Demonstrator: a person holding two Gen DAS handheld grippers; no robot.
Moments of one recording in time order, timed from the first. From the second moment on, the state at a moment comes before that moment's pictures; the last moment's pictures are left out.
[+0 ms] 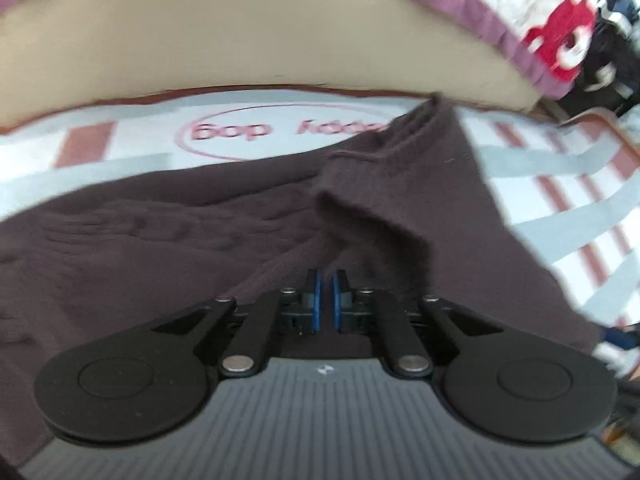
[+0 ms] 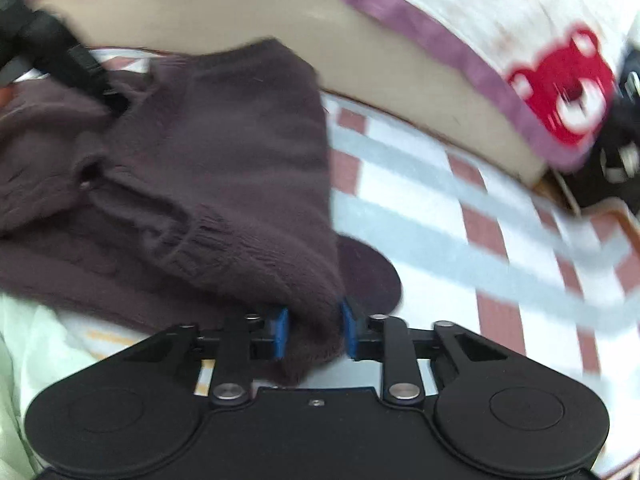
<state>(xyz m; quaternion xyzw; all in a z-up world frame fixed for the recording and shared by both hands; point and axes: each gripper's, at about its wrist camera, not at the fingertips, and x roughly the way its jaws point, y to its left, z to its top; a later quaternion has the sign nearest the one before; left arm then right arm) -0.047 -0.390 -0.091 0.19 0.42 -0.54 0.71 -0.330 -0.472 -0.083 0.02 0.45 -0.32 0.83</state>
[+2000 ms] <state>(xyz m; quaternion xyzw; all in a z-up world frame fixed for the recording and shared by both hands) 0.083 -0.111 -0.034 -0.06 0.52 -0.41 0.74 -0.105 -0.208 -0.045 -0.14 0.40 0.13 0.90</state>
